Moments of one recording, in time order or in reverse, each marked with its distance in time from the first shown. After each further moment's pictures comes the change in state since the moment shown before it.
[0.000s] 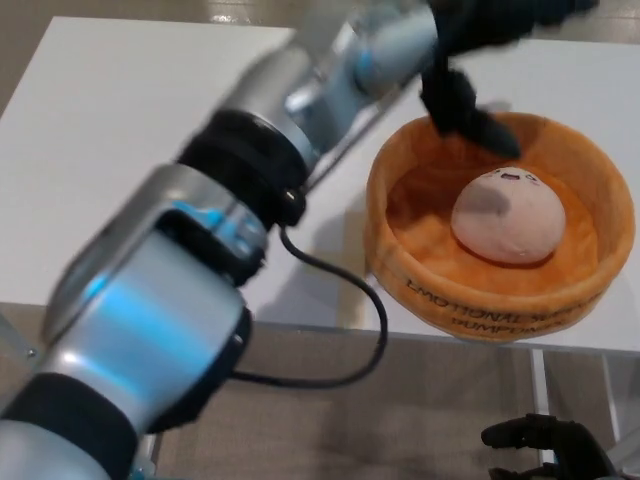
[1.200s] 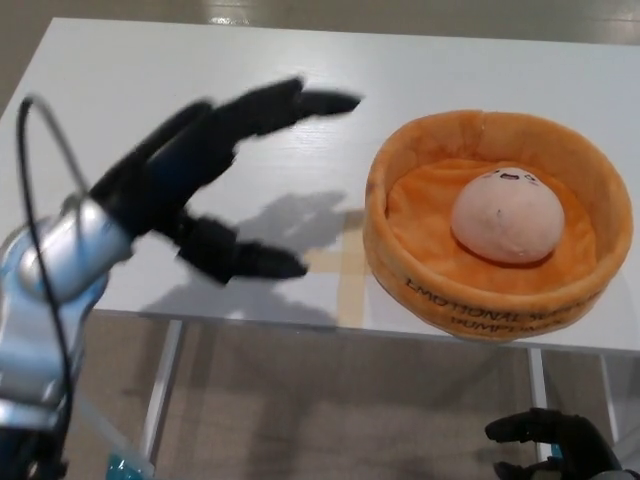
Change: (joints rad) left_arm 0.983 0.287 0.427 -0.940 -0.438 0.036 -0.206; right_arm -0.012 -0.012 0.000 0.000 -0.001 0.000 0.000
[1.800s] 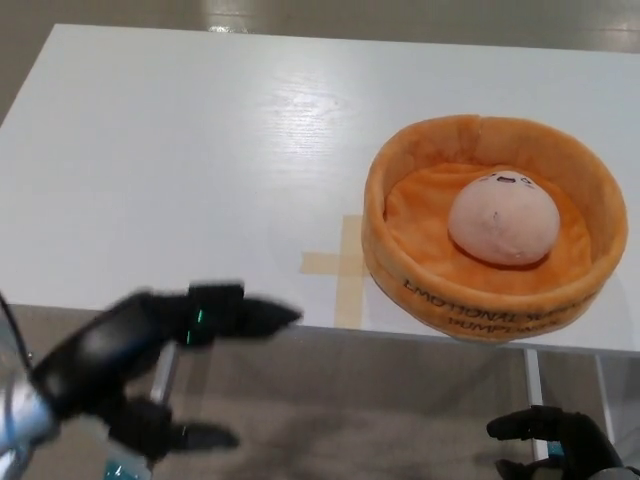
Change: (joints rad) left_arm 0.416 0.043 0.055 -0.057 -0.275 0.039 -0.257; right_arm -0.004 -0.004 0.003 0.000 -0.001 0.001 0.000
